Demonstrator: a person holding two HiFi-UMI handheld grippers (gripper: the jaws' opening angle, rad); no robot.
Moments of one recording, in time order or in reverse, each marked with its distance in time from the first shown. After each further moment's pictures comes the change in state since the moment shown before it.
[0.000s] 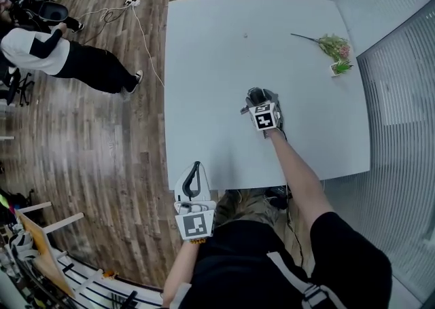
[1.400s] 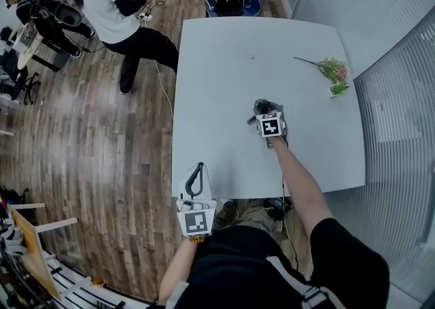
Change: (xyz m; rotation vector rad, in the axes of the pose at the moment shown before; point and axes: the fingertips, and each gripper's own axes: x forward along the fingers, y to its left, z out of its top) left arm -0.010 0.019 0.014 0.018 -0.059 0.004; right arm -0.022 -0.009 0.031 0.051 0.012 -0.035
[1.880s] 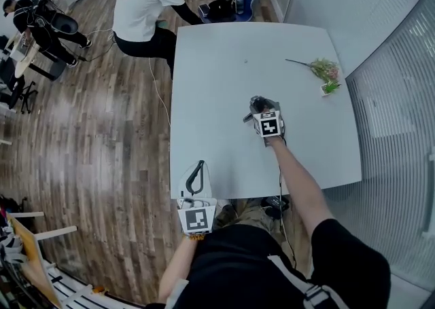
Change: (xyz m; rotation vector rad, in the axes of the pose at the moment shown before) left arm -0.002 -0.011 0.011 0.018 -0.037 -0.041; right arm -0.037 -0.003 0.032 0.013 -0.090 0.000
